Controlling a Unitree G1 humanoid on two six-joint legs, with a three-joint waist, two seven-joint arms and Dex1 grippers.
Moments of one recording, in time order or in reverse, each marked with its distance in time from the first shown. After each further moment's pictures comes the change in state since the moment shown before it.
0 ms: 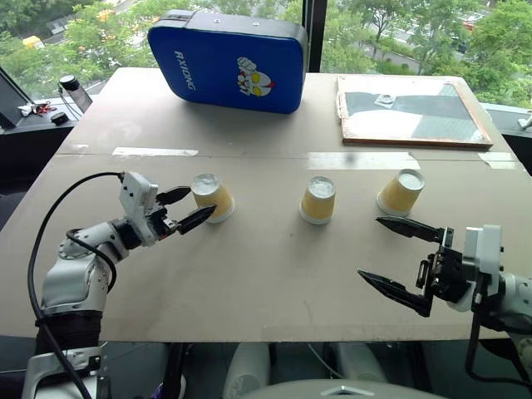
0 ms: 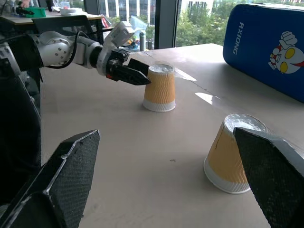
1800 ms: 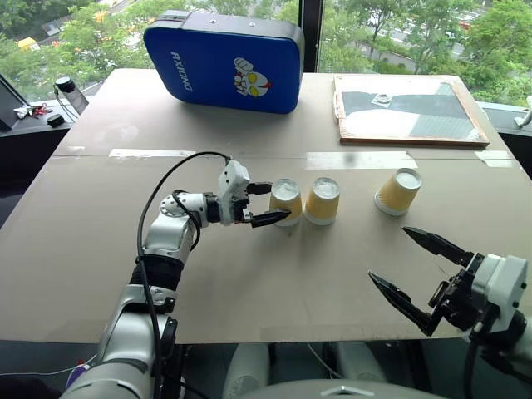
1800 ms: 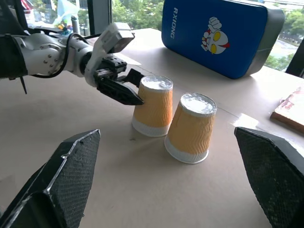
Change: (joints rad) left arm -0.274 -0.215 -0.276 0.140 0.127 -0.077 -0.223; right arm 0.247 0.078 -0.027 -0.168 -0.137 -0.048 -0.302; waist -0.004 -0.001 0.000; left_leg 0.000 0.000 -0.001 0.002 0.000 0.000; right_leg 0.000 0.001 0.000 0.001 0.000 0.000
